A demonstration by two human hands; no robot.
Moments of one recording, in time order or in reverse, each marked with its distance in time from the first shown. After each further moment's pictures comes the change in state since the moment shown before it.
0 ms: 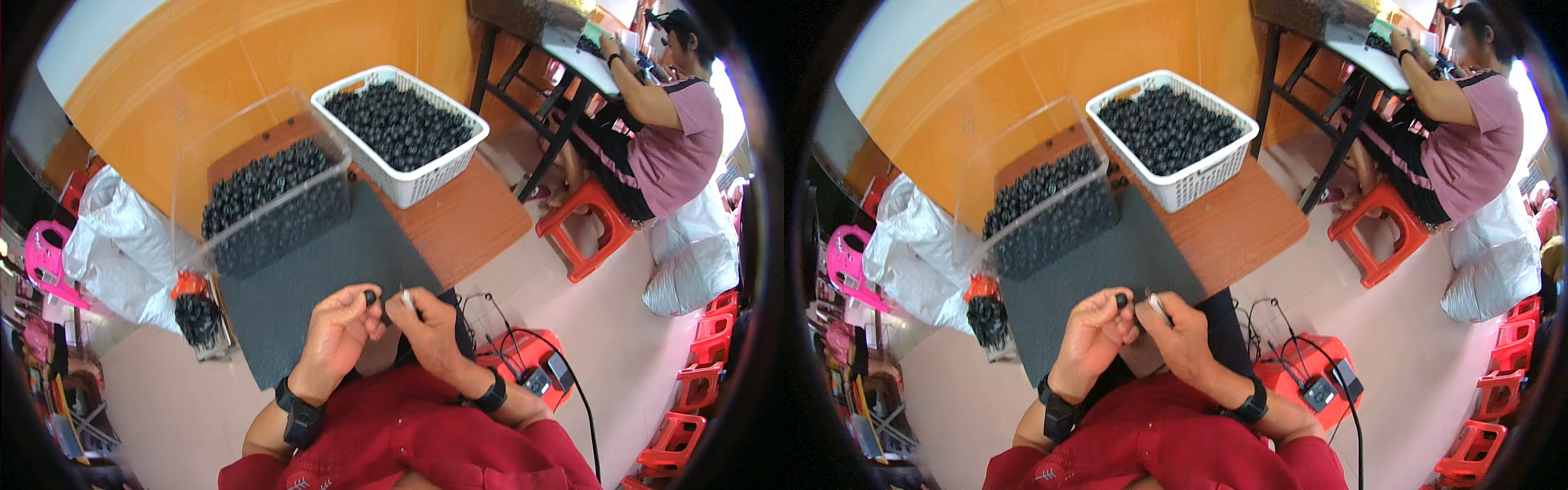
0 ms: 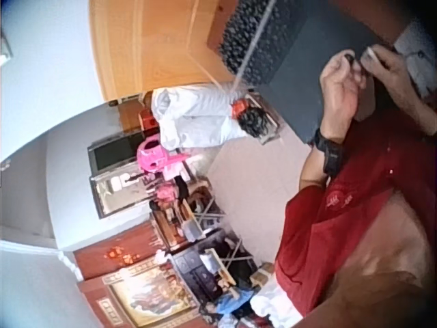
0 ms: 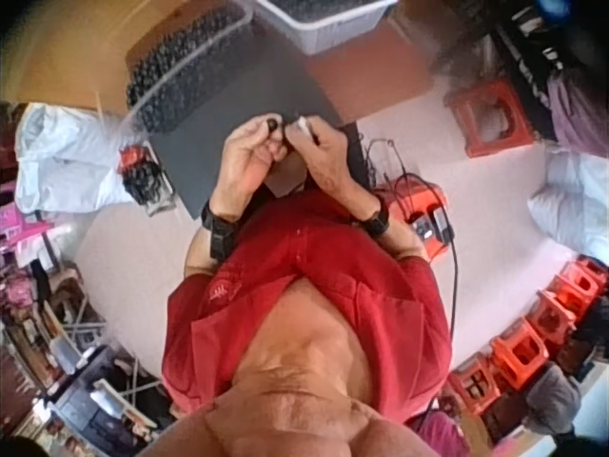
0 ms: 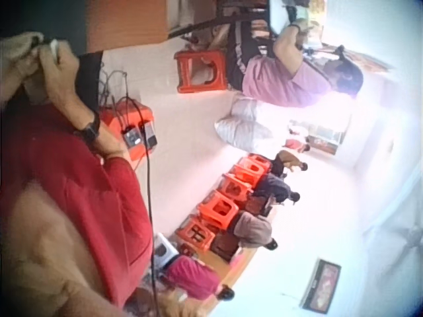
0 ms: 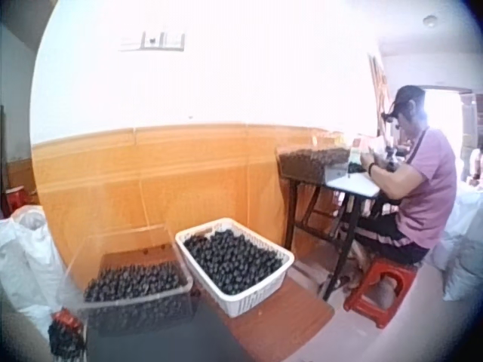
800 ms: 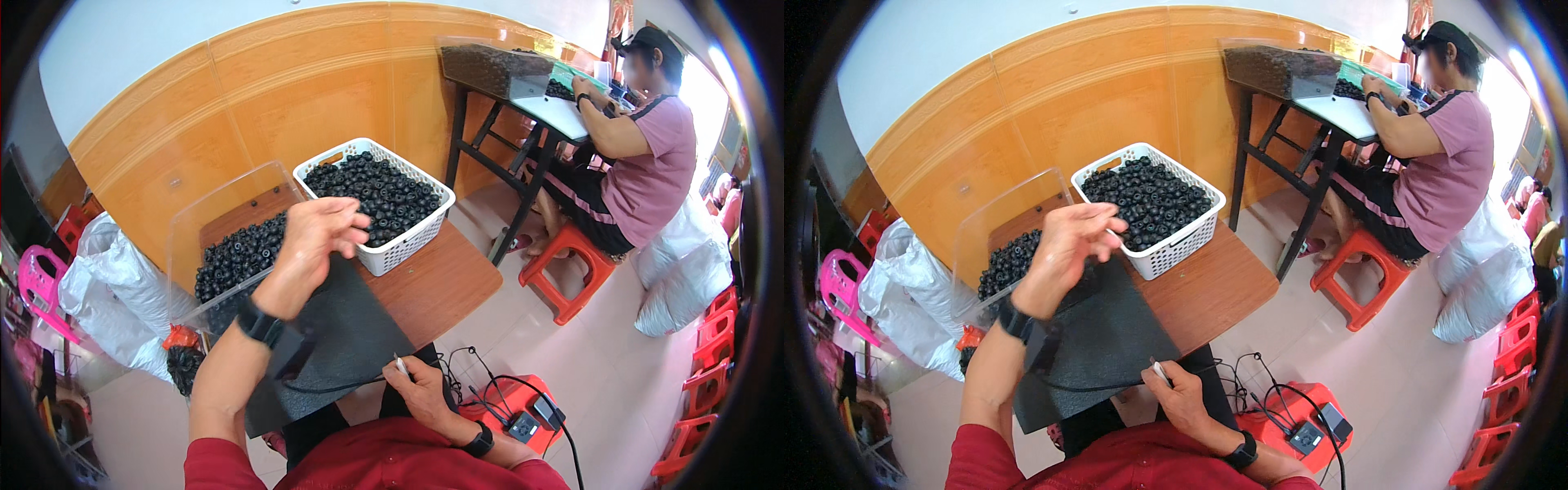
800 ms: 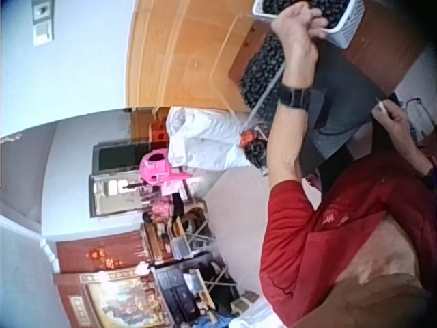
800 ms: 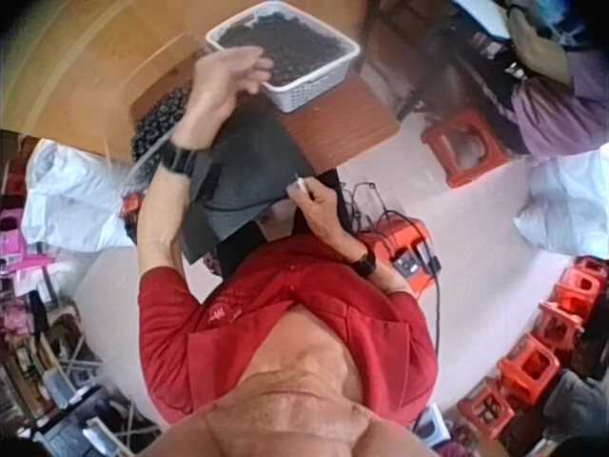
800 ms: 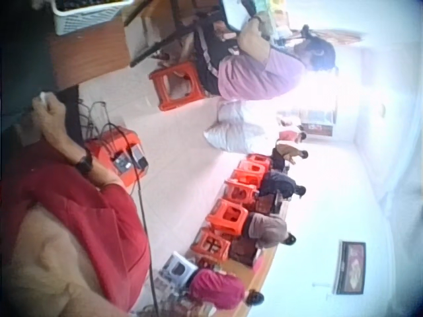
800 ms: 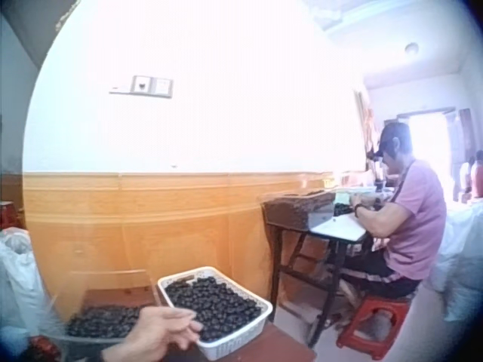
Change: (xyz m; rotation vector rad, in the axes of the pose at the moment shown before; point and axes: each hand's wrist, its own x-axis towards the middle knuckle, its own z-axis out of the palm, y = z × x) left_hand 0.138 0.117 0.110 0.691 -0.038 0.325; right_hand -0.016 0.030 -0.038 -0.017 0.025 0.035
